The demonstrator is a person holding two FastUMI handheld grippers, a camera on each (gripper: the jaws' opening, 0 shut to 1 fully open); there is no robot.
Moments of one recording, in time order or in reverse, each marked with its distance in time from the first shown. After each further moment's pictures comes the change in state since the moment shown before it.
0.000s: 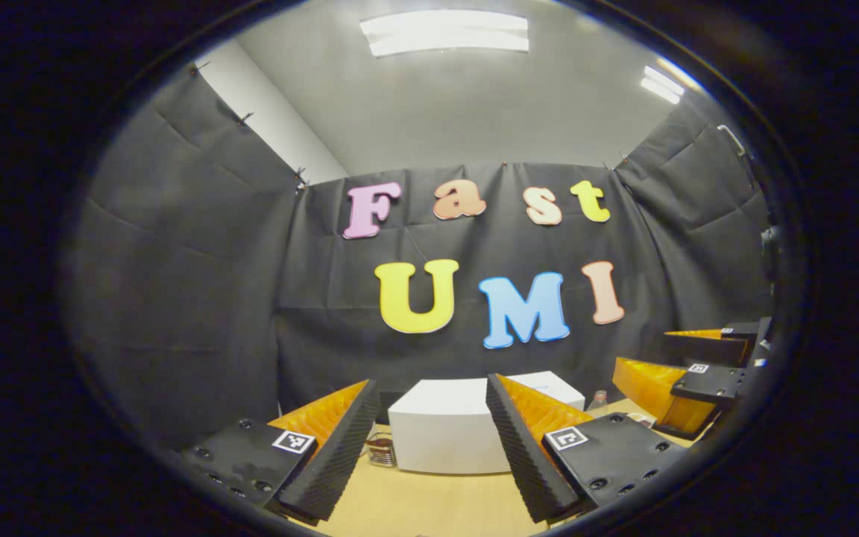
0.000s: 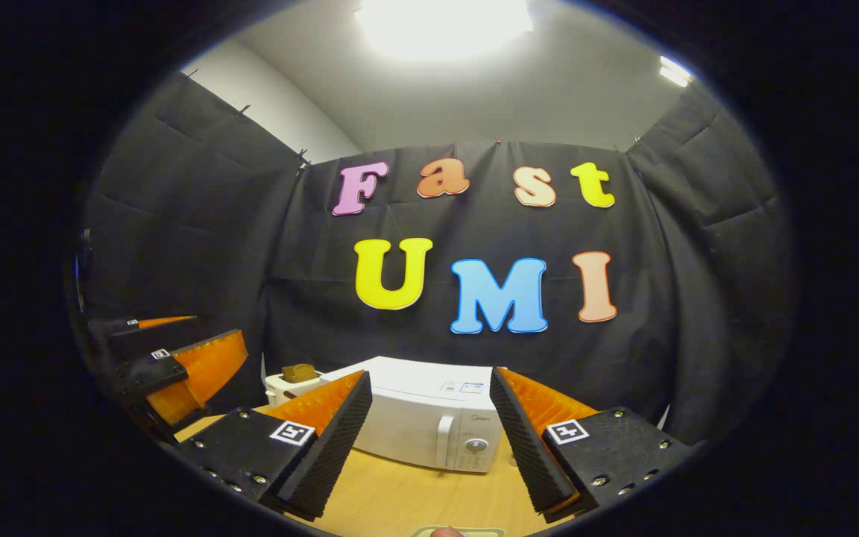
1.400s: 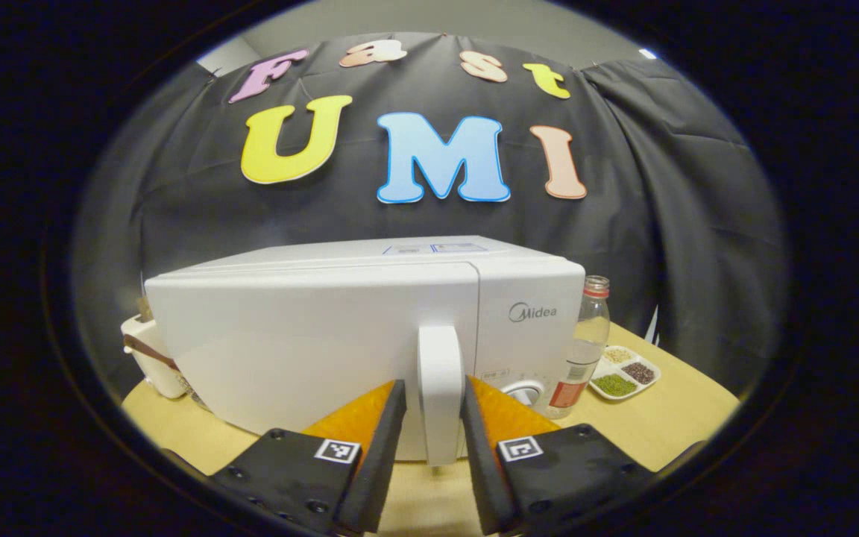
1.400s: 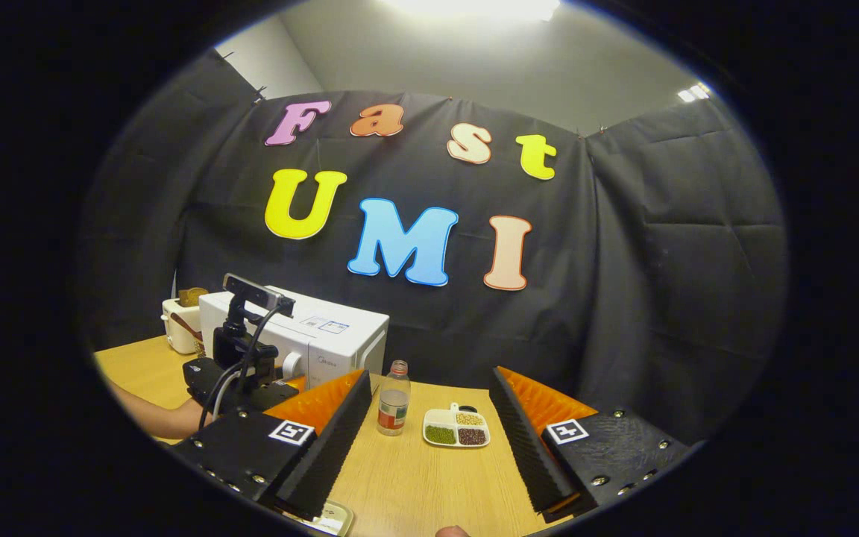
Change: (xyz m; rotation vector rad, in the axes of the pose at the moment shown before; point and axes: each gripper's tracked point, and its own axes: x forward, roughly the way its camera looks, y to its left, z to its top) left arm 0.234 -0.208 -0.298 -0.015 0.427 -0.224; right arm 0.007 -0.167 -0.064 -0.137 0.192 -0.202
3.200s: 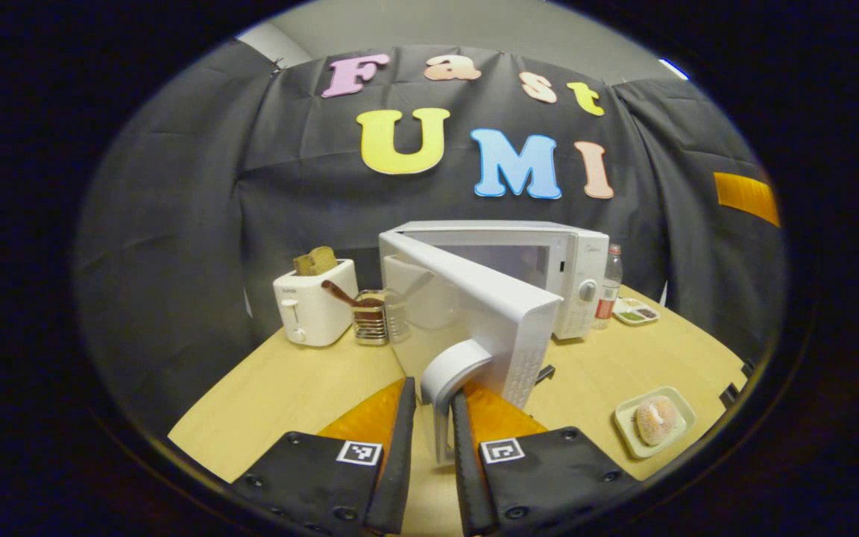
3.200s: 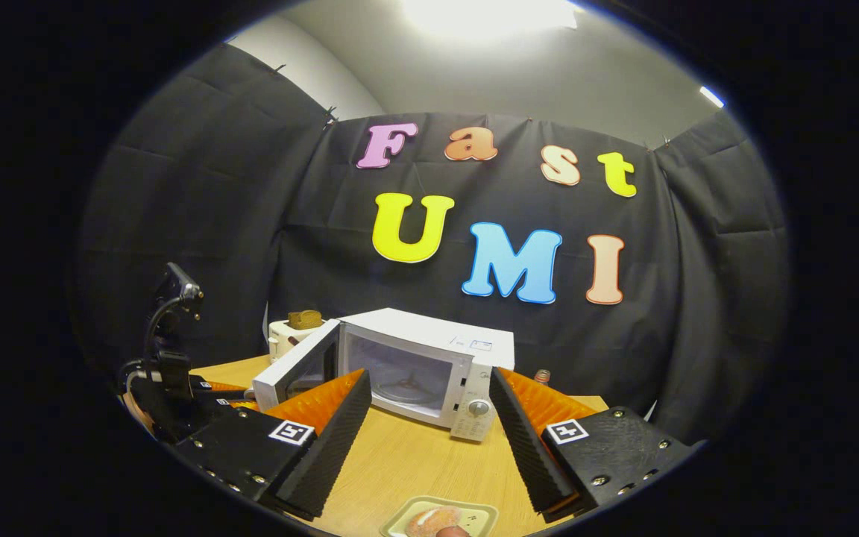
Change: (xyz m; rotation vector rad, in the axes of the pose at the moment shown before) left arm -0.300 0.237 -0.077 -0.050 0.043 0.131; right arm -0.080 0.215 0.019 -0.003 -0.075 0.296
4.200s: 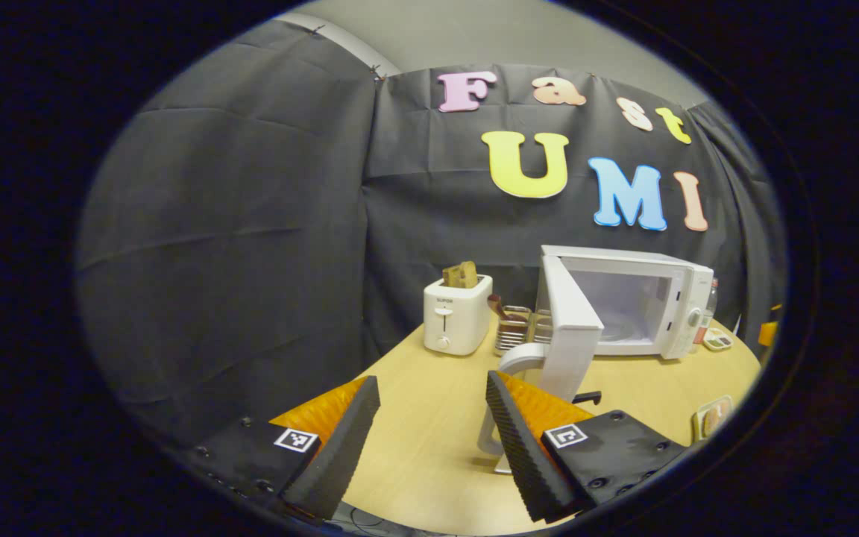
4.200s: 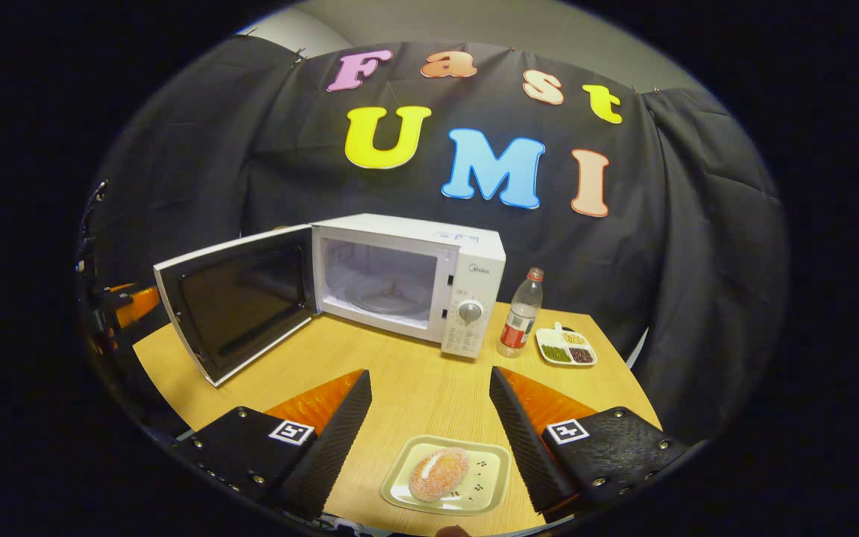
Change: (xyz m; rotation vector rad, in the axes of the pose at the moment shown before) left arm -0.083 0.196 0.011 -0.090 -0.095 0.377; right arm -0.001 -0.017 -0.143 0.071 0.423 -0.113
